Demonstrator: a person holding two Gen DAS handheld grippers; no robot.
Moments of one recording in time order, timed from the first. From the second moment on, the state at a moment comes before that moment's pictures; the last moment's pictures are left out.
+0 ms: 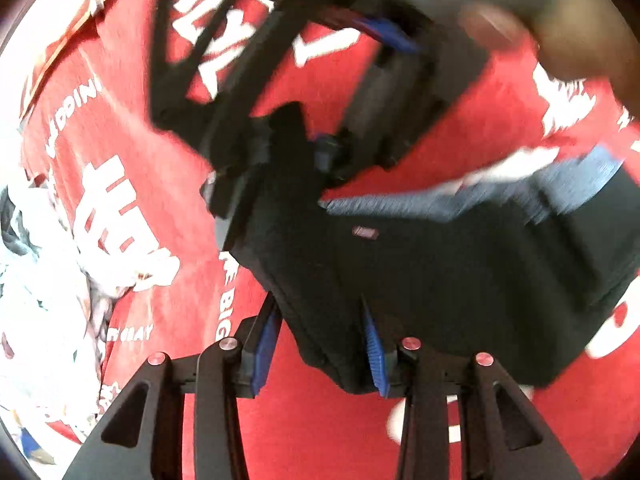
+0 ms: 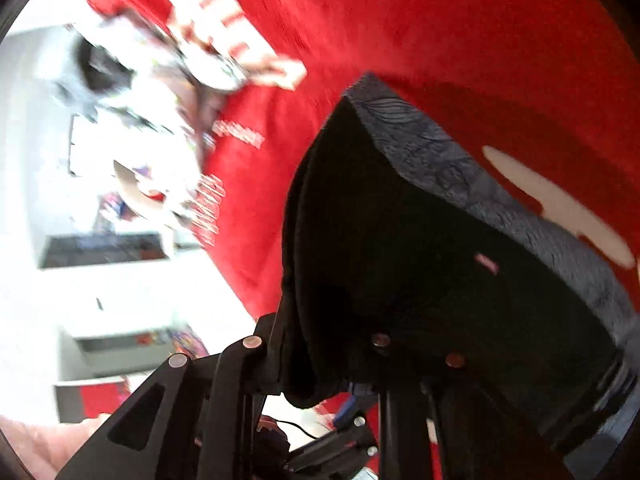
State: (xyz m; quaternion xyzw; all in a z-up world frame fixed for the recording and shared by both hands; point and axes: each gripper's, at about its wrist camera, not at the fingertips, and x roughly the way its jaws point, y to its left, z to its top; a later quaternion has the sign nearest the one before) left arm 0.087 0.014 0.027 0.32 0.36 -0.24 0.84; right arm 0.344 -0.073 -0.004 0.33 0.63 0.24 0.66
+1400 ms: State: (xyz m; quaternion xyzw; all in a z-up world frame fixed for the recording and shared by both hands) left arm 0.014 -0.139 0.000 0.27 0.58 -0.25 0.73; right arm -0.050 -0.410 0.002 0.45 0.49 -0.09 0.74
